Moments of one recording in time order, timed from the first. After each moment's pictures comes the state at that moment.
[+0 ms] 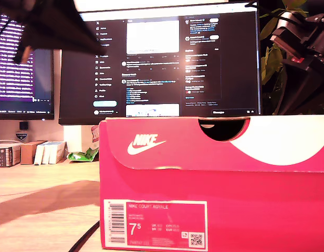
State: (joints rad) left arm -0.40 1.16 0.87 -0.34 0.61 -0.28; right arm 0.13 1.38 0.99 -0.69 -0.46 -0.06
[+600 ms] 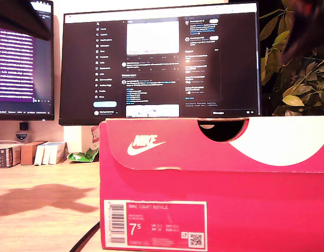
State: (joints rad) left arm -0.25 0.95 0.87 -0.45 0.41 -0.01; right arm 0.12 1.11 0.99 -0.47 -0.32 -0.10
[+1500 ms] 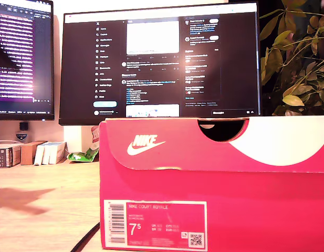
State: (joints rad) left arm -0.03 0.84 0.55 -0.15 0.54 0.06; right arm 0.01 0.78 0.48 0.17 -0.19 -0.05
